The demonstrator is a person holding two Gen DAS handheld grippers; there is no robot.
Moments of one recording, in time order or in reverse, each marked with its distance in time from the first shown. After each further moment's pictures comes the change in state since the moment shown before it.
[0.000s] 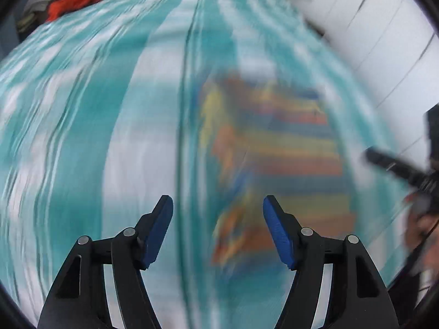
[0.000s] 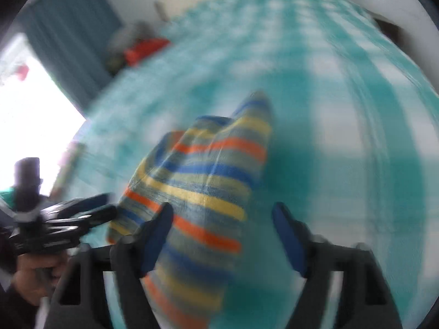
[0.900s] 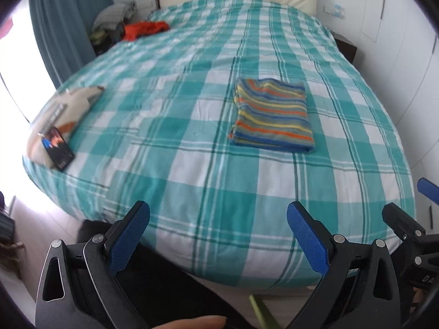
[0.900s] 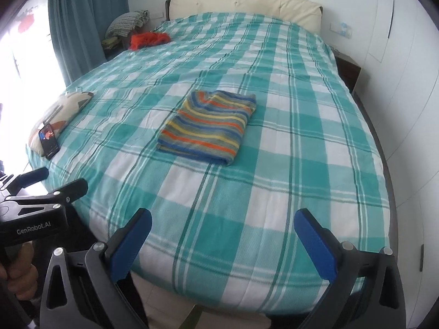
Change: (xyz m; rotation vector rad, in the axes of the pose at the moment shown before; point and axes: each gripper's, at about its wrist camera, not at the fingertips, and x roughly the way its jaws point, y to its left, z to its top) left arm -0.213 -0.091 -0.146 -0.079 -0.156 0.332; right arm -0.226 0.114 -0.187 -0.180 -0.071 -0.238
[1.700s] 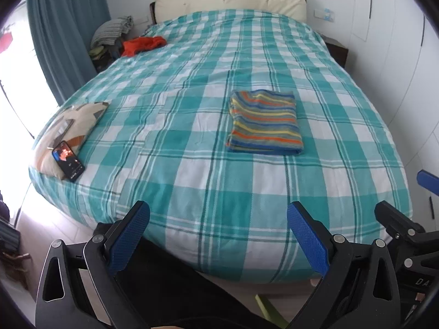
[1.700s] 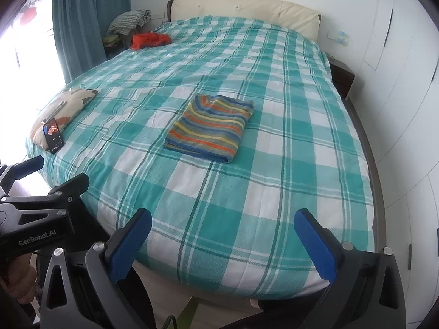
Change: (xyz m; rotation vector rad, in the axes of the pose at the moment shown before) left arm -0.039 0.000 -0.005 0.026 -0.040 -0.021; right arm -0.045 0.017 -0.007 -0.023 -0.014 -0.046
